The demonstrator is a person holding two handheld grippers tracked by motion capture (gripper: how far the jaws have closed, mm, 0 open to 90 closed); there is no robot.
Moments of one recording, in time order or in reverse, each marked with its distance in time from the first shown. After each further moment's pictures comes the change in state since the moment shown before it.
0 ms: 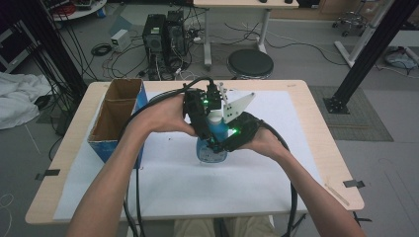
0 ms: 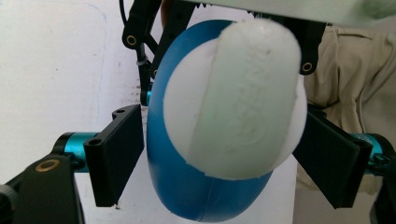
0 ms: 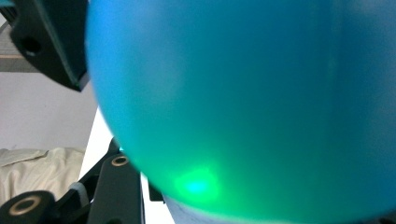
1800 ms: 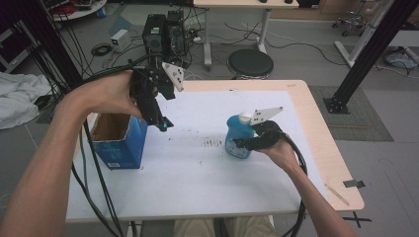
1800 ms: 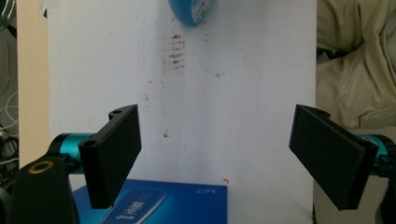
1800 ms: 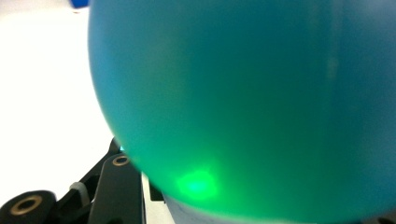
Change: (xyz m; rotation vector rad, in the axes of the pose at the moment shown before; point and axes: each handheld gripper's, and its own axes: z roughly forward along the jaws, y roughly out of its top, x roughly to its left) left arm -0.003 -0.057 -0.094 0.024 0.112 0.127; right arm -0.010 -0.085 -0.024 0.024 -0.347 0.219
